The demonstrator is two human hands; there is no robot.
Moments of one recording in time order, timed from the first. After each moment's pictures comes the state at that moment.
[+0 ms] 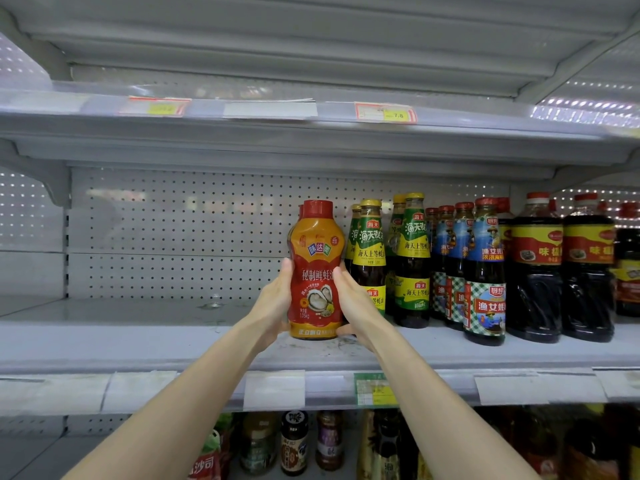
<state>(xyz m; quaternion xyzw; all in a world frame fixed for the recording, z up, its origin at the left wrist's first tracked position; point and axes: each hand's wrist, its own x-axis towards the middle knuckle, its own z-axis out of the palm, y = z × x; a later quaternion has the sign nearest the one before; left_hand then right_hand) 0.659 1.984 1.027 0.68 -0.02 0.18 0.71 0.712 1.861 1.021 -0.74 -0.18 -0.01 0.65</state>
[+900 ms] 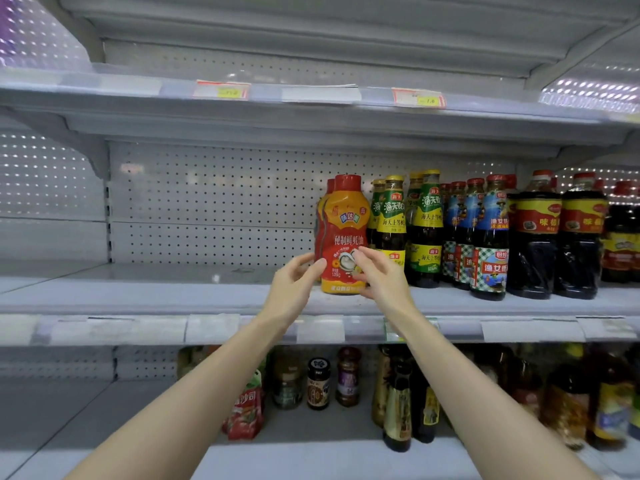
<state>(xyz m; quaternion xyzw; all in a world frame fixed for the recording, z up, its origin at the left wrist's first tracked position) 0.568 2.008 1.001 0.72 -0.07 0.26 0.64 0.614 1.860 1.010 -0.71 -0.21 -0.15 0.66</state>
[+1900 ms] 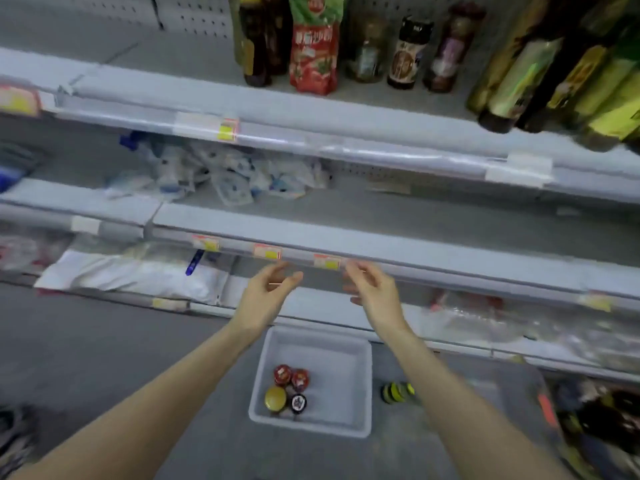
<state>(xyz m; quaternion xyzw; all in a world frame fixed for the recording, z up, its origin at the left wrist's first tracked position) 0.345 2.053 0.537 0.73 0.25 0.04 0.63 0.416 1.883 0.545 -0.76 -0.03 0.15 0.63</state>
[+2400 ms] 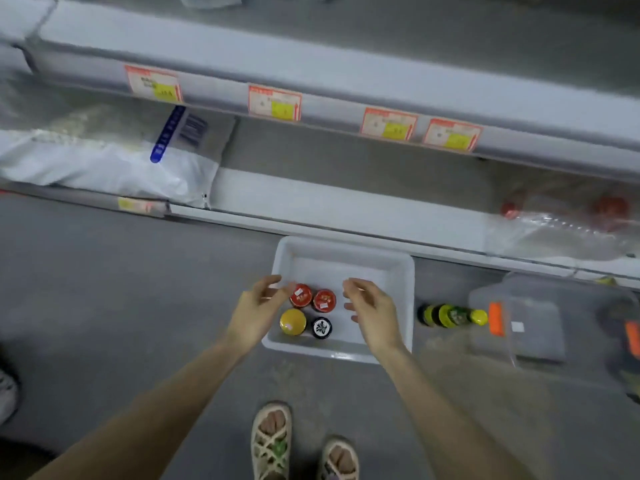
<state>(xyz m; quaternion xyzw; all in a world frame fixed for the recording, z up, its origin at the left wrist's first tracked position) 0.296 2.098 0.218 0.67 0.38 -0.13 0.62 0.364 1.920 0.211 -0.78 0.11 0.29 0.54</state>
